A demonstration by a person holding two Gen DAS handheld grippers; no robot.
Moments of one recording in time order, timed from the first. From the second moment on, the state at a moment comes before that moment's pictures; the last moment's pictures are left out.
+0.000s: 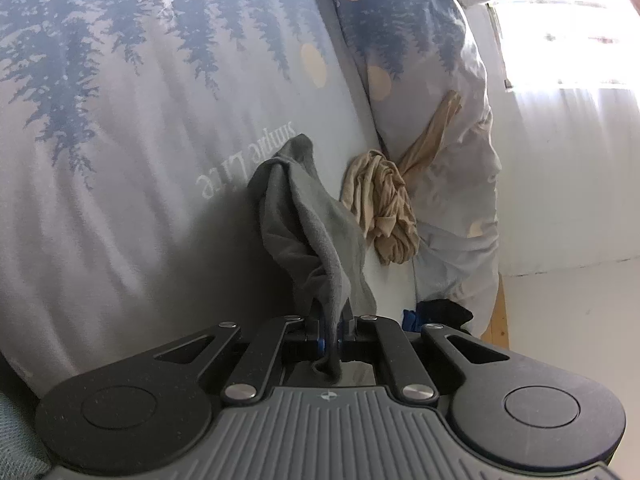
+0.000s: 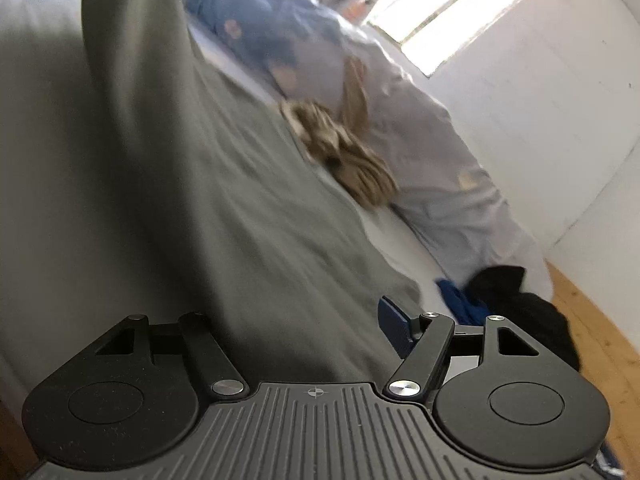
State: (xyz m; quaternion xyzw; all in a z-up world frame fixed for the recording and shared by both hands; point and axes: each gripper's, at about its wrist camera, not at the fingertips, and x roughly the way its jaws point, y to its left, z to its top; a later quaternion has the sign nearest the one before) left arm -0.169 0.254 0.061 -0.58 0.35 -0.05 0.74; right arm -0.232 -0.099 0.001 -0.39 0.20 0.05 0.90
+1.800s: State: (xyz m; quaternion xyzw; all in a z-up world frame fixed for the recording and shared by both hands) left arm -0.216 0.239 0.161 -0.60 0.26 -0.03 0.76; right arm -0.193 -0.240 0.262 -0.35 0.18 0.17 0.90
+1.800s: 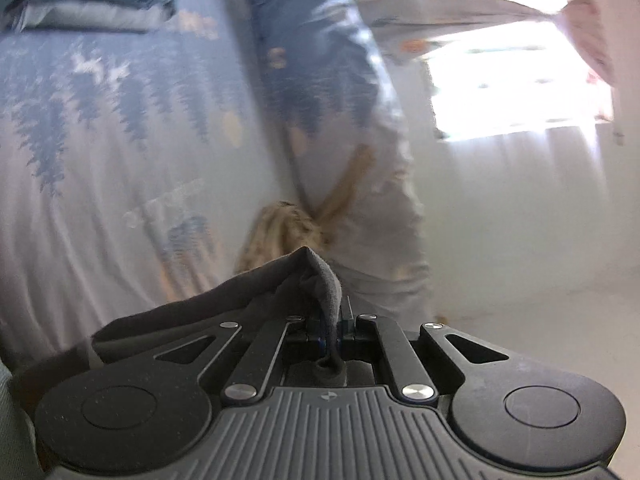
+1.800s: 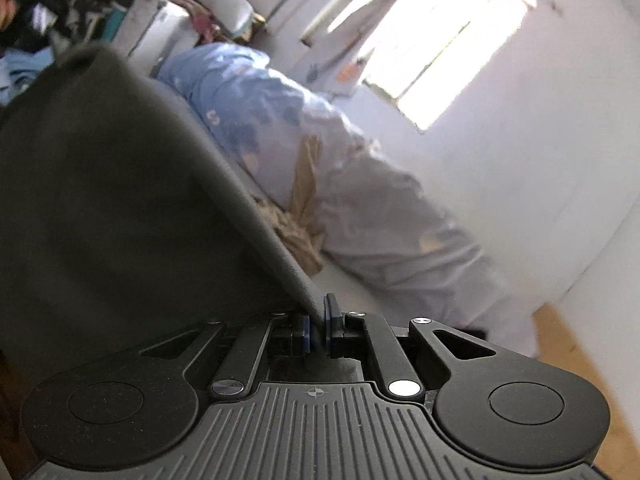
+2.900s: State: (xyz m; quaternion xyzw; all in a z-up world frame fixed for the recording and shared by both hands) left arm -0.037 0.286 0.016 -0.48 0.26 -0.03 0.83; right arm -0.046 -0.215 0.104 -0.08 0.25 0.10 0.96
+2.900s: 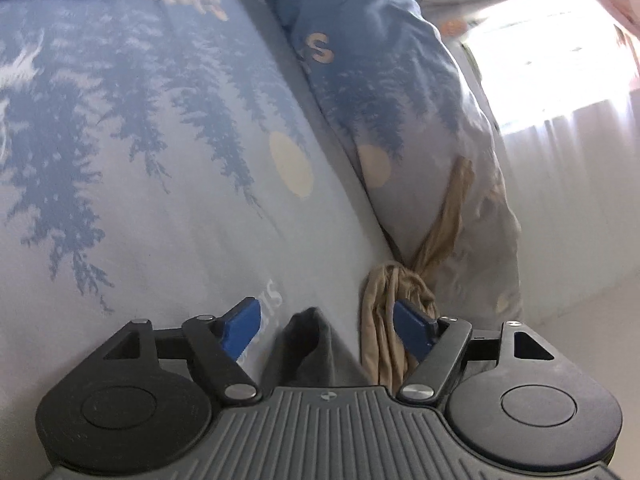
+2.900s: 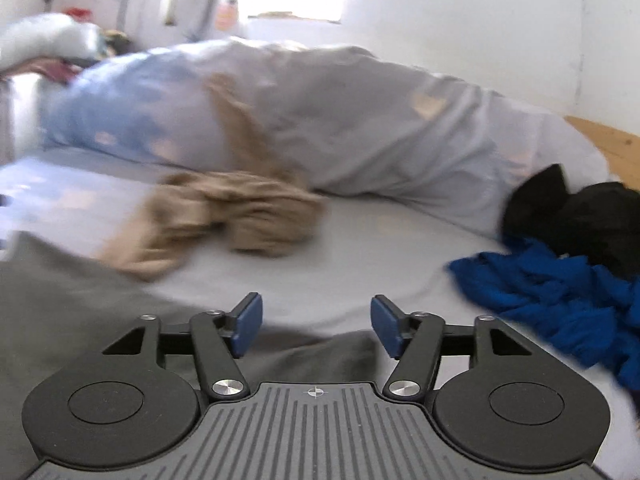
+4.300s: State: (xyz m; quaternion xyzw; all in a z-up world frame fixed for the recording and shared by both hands) left arm -0.018 0.292 0.030 -0.33 0.37 -0.05 0.87; right arm -0.239 0.092 0.057 -0.17 0.30 0.35 0.87
